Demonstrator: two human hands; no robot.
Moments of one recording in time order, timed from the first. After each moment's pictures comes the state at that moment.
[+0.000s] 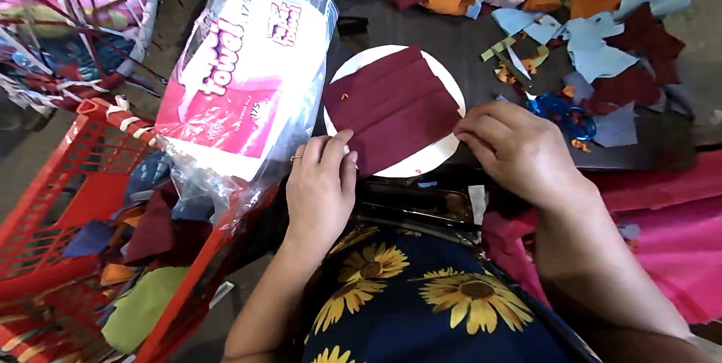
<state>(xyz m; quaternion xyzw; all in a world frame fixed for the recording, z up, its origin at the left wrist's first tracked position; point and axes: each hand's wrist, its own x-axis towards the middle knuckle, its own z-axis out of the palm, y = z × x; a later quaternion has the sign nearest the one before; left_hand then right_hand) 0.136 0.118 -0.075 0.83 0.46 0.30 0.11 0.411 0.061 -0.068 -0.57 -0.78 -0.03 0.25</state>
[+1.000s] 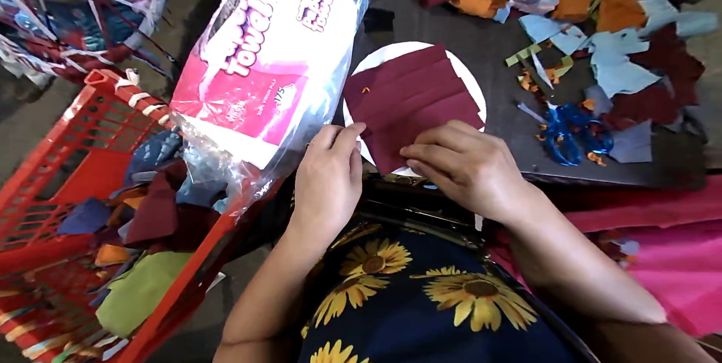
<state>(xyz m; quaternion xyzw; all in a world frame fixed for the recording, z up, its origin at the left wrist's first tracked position) 0.132 0.126 -0.071 0.81 0.46 0.32 0.15 0.351 0.083 -0.067 -0.45 -0.84 -0.01 0.30</state>
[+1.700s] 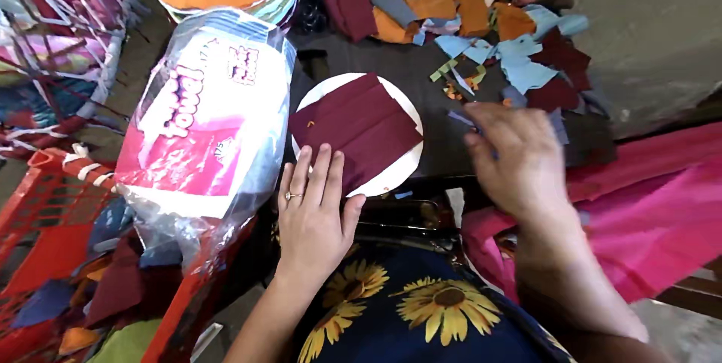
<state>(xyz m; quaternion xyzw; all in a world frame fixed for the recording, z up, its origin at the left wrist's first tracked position) 0.148 0.111 -0.088 0.88 0.37 0.29 0.03 0.420 0.030 -0.059 -0.72 -0.64 -0.09 0.23</state>
